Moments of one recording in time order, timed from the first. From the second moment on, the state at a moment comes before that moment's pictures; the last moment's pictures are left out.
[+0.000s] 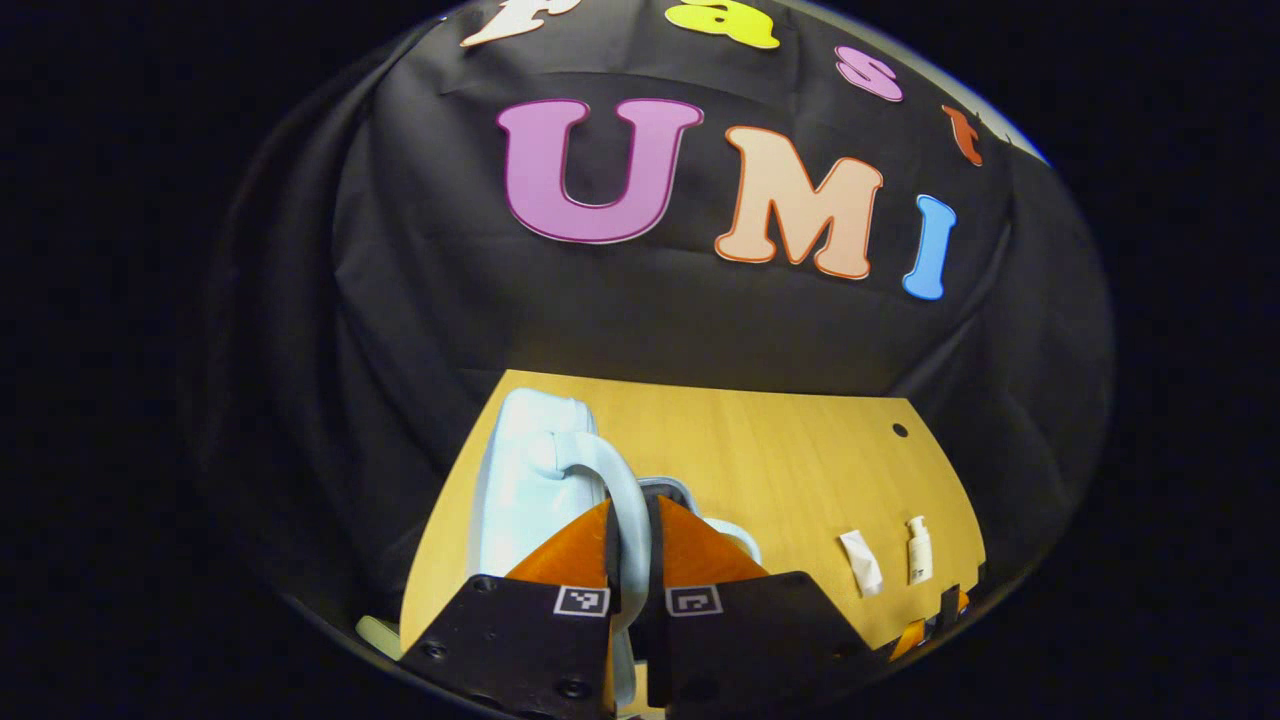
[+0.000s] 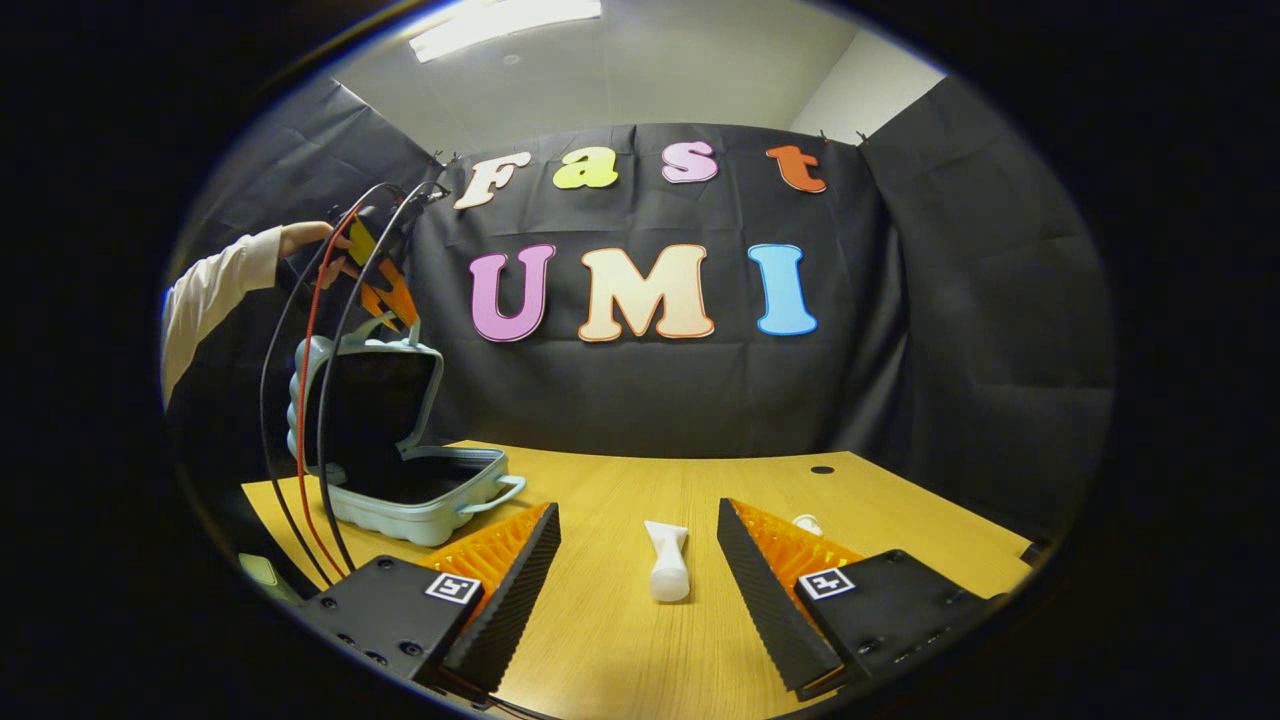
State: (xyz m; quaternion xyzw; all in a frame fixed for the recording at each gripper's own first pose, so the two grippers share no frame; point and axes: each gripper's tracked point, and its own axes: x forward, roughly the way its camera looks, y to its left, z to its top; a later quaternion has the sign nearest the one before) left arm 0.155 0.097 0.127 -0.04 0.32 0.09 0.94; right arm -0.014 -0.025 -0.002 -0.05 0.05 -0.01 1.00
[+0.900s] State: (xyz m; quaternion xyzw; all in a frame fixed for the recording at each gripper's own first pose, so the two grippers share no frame) left arm 0.036 0.361 0.041 -0.07 0.29 0.22 0.93; right arm -0.009 -0.018 -0.003 -0.07 0.04 -0.02 1.00
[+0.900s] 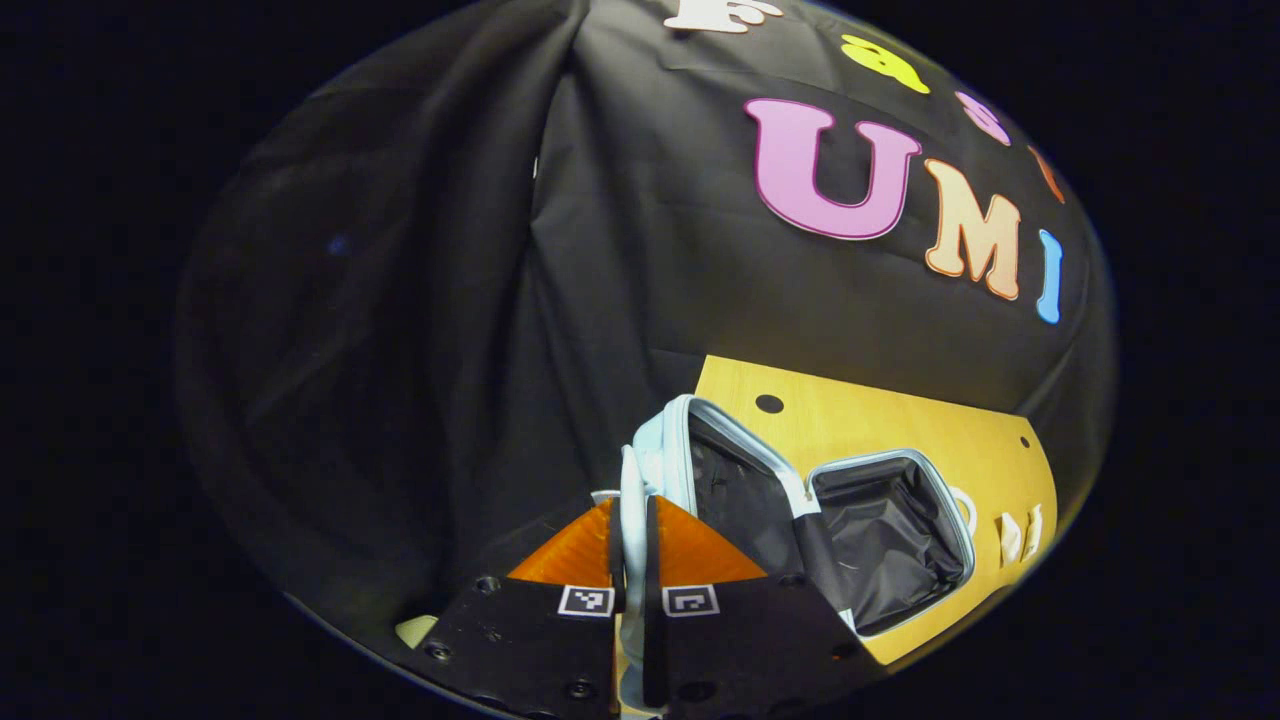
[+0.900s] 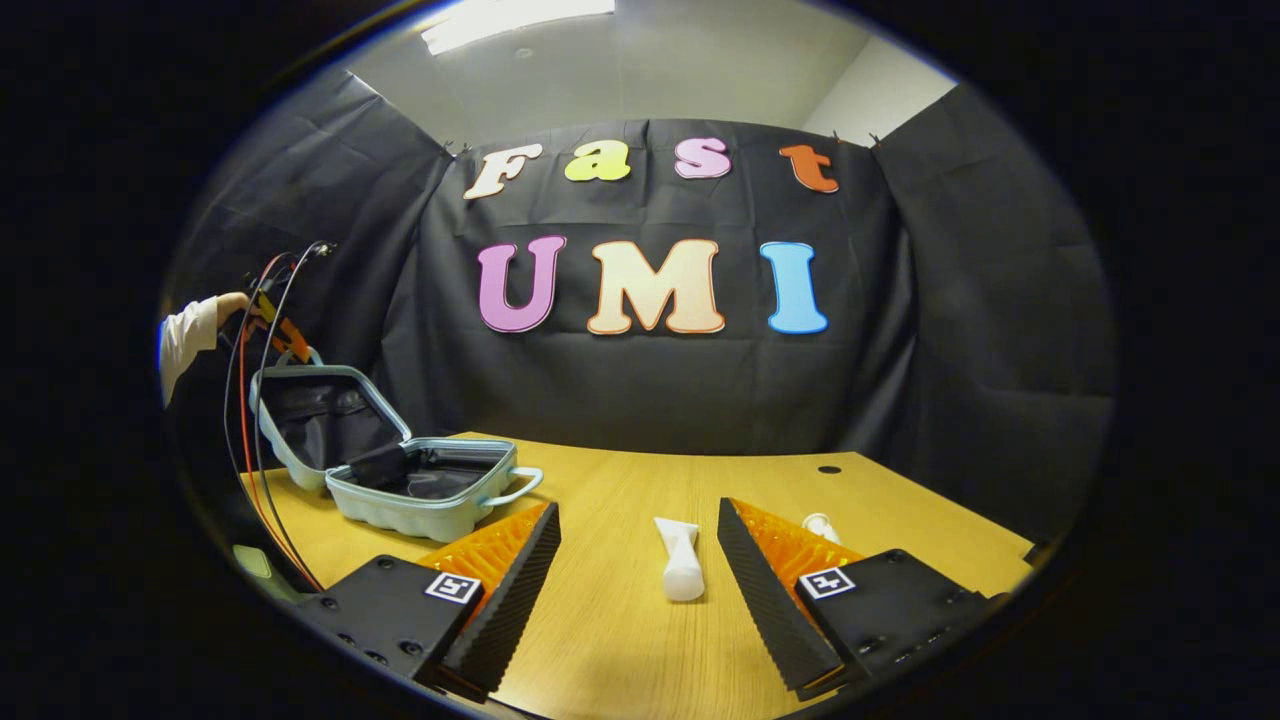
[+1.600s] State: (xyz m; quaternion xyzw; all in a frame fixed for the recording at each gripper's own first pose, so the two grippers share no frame) left arm 0.058 0.383 -0.103 -0.19 0.31 0.16 0.92; right arm -0.004 -0.033 -0.016 -0.09 0.05 -0.05 0.99
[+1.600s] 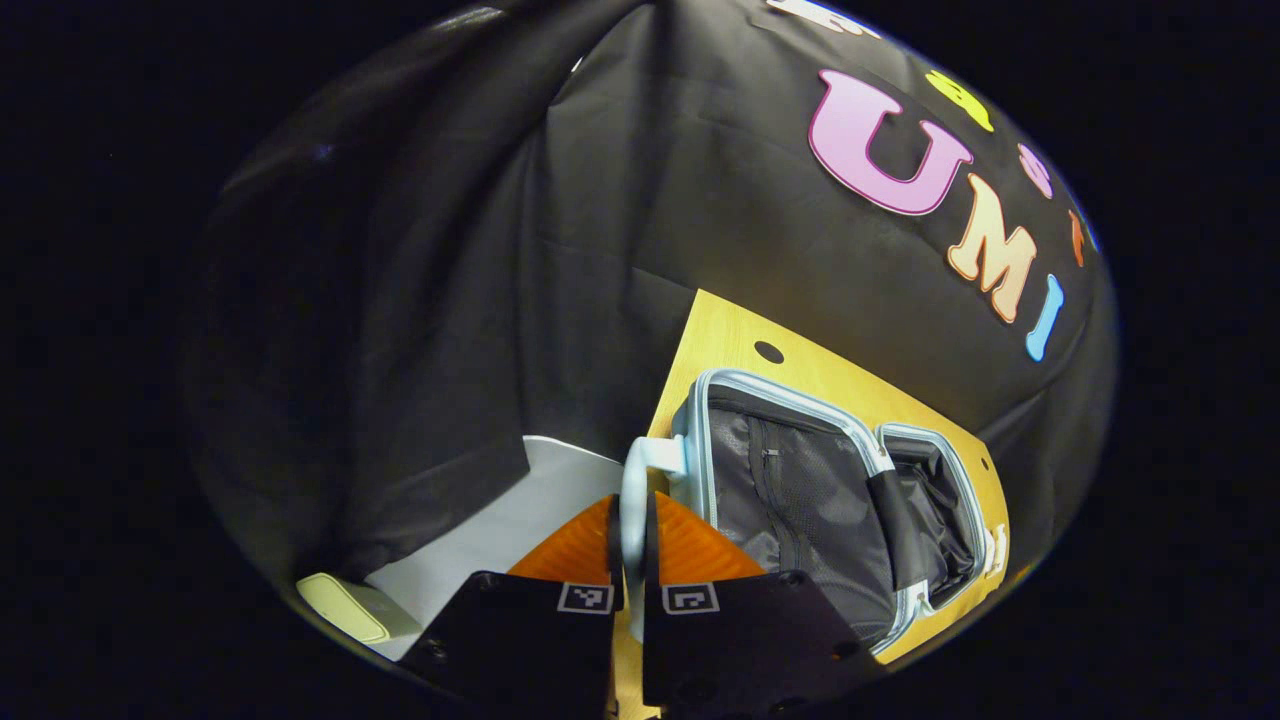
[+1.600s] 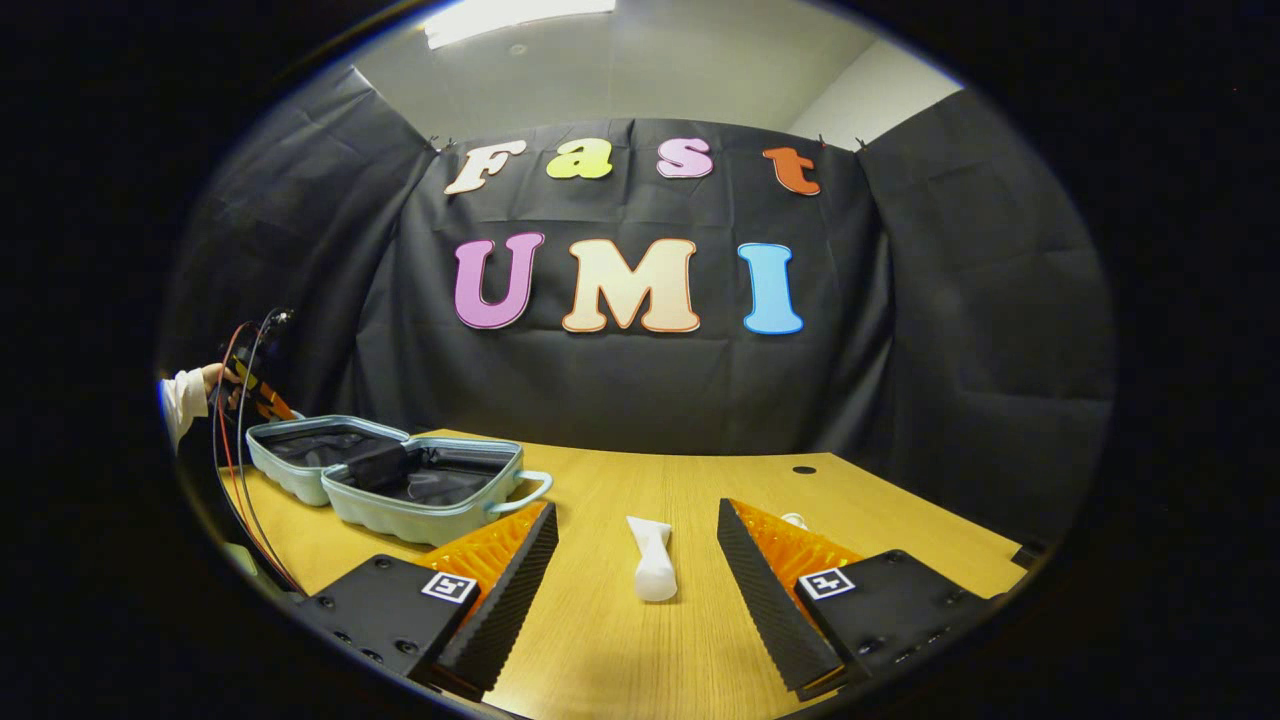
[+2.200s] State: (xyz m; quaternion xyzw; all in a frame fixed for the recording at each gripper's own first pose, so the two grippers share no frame) left arm 0.068 0.380 0.012 -0.11 0.20 0.19 0.96; right arm -0.002 -0.046 -0.028 -0.08 0.07 -0.05 0.99
